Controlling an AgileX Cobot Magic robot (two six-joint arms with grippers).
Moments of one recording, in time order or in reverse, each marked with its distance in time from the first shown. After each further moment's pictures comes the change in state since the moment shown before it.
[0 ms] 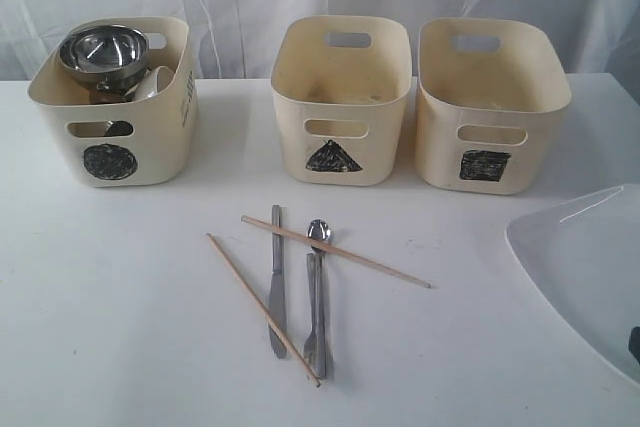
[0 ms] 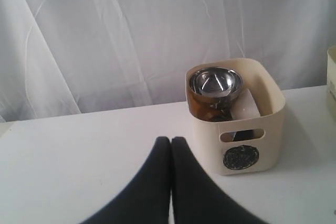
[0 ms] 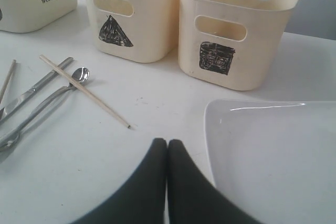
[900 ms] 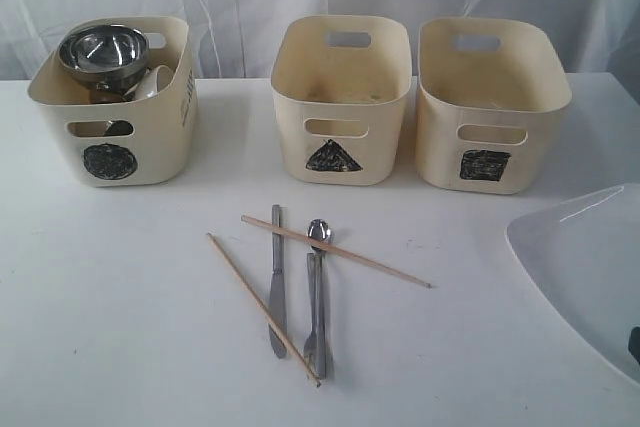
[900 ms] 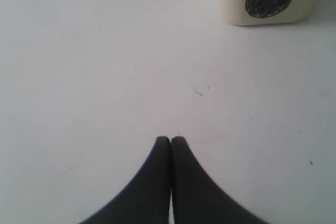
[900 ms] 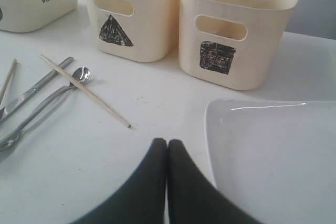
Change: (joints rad) left arm 0.001 -0.285 0.438 0.166 0.176 -0.224; right arm 0.000 0.000 0.000 0.000 0.000 0.000
